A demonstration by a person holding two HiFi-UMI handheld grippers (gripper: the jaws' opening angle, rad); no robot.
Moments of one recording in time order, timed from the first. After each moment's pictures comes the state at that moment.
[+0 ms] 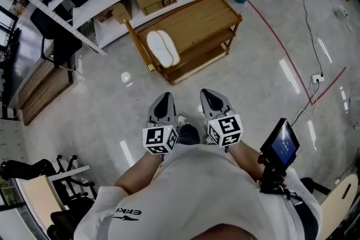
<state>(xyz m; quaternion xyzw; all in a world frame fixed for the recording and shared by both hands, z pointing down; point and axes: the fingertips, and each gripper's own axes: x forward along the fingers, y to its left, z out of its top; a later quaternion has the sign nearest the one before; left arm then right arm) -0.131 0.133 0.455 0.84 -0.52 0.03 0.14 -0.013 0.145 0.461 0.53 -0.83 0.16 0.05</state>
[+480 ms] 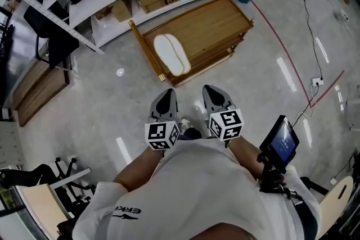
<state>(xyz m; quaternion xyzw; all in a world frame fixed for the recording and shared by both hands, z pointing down) -0.178 0.038 0.478 0.85 -0.50 0.03 0.16 -0.058 0.046 0.491 0.55 -0.81 0.20 0.07</state>
